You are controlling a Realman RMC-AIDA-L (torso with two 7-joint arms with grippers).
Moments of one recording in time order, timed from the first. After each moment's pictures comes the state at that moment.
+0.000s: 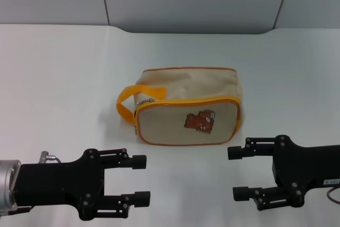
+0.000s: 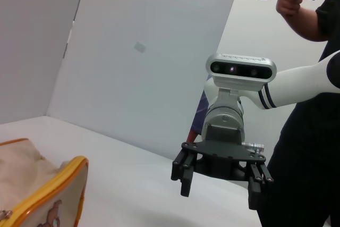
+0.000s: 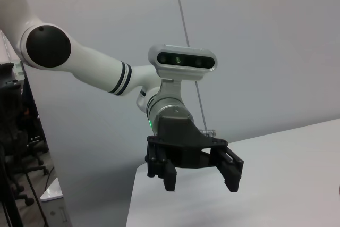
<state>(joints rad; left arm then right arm) -0.43 -2.01 0.88 0.48 1.84 1.86 -1.19 0.50 2.01 -0.84 -0.49 -1.91 -1.84 1.11</state>
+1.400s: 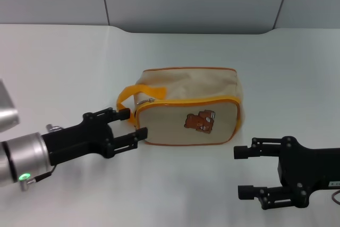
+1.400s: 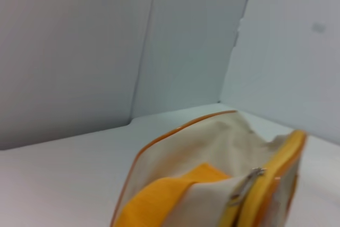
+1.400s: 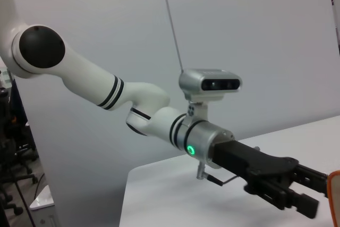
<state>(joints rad) -0.48 -2.07 0.71 0.35 1.83 1.39 -1.07 0.48 2.00 -0.82 -0.49 -1.91 -1.84 1.11</state>
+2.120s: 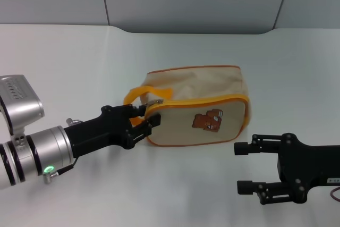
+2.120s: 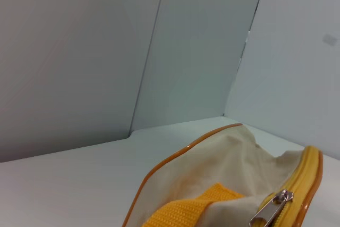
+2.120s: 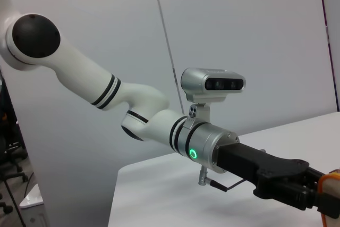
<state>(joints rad) -0.56 -2.08 0.71 0.21 1.76 1.31 -1.00 0.48 2.00 -0.82 -0.49 -1.90 -1.82 1.11</state>
